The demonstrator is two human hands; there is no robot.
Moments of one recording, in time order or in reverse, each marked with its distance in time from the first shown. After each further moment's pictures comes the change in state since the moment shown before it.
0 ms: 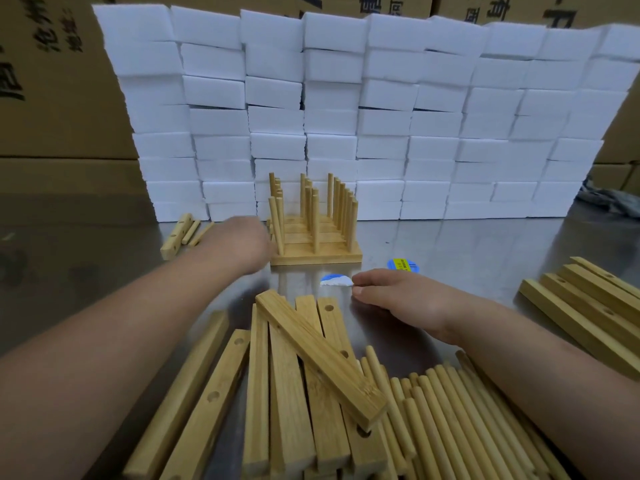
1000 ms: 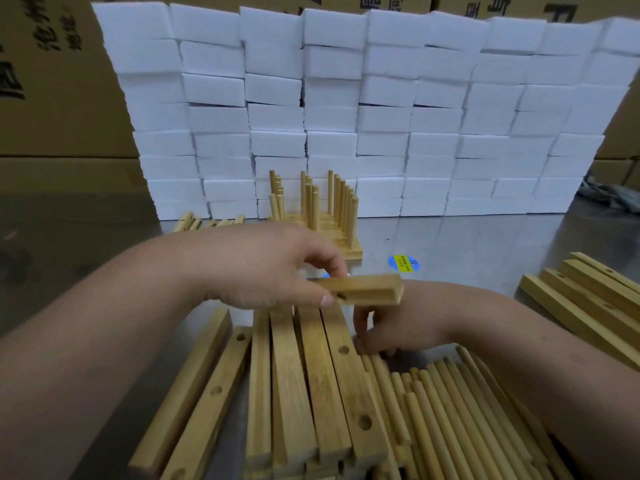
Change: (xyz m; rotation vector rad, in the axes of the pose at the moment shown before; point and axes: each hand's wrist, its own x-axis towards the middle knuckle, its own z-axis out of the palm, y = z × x) left_hand -0.094 0.018 -0.068 -0.242 -0.327 0.699; right_hand -0.027 -0.029 0.000 -0.602 -0.217 -0.081
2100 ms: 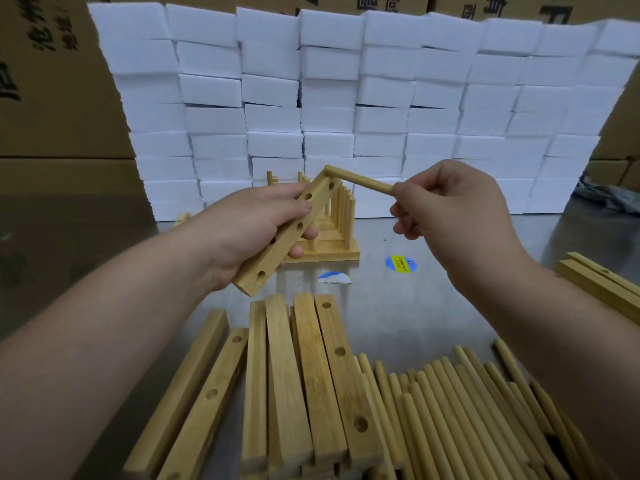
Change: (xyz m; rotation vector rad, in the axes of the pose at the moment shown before) left_hand 0.017 -0.012 0.003 -1.045 0.480 -0.168; right_hand -0.013 -0.003 -0.039 0.895 1.053 -0.208
